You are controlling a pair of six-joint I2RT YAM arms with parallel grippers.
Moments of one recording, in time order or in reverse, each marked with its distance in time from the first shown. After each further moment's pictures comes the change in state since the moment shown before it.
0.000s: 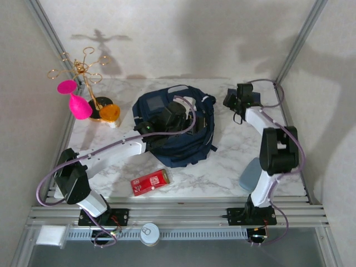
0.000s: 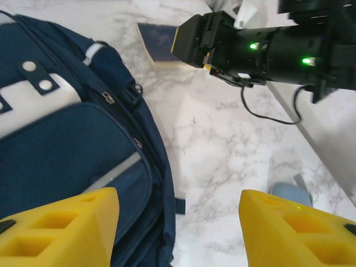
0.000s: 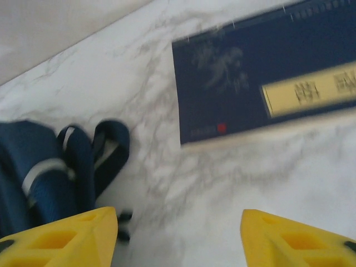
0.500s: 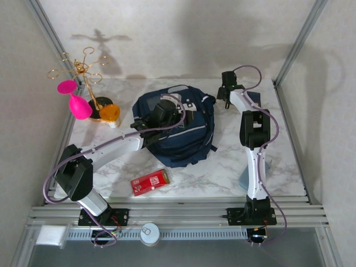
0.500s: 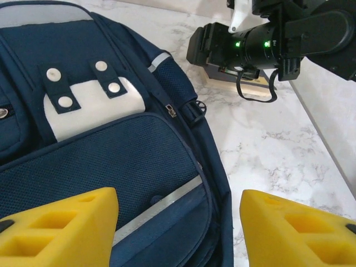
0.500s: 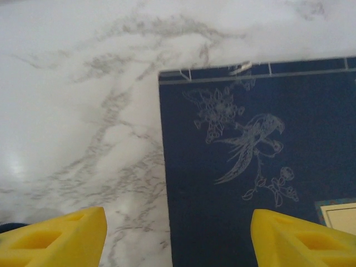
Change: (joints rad) left arm 0.117 0.032 -0.095 0.110 -0.011 -0.071; right arm 0.036 0.579 0.729 -0.342 0.222 -0.163
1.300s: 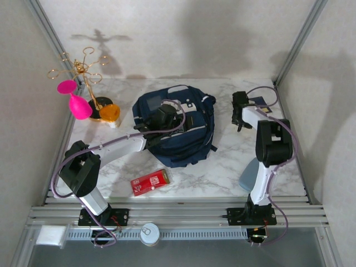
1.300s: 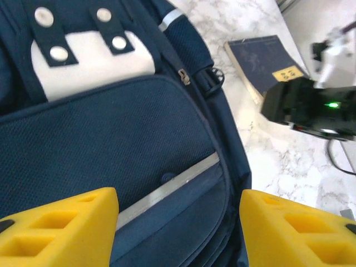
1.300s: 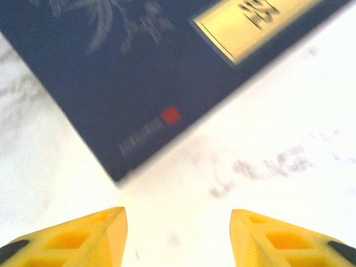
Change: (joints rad) left arm 0.016 0.042 -0.074 0.047 0.065 -0.059; right arm -0.044 -0.532 -0.784 0.047 0.085 0.093
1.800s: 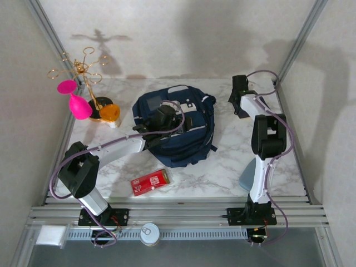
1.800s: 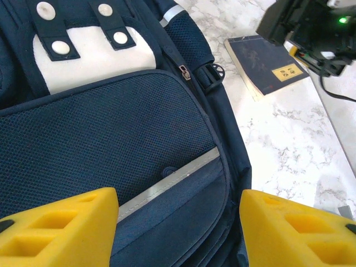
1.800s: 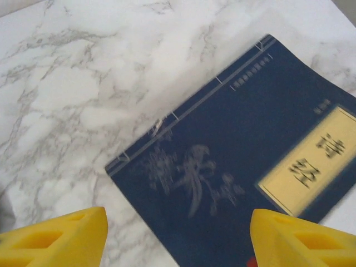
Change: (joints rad) left arm -0.001 -0.013 -0.012 0.001 0.004 -0.004; right arm -0.001 0.207 0.378 0.054 0.011 0.054
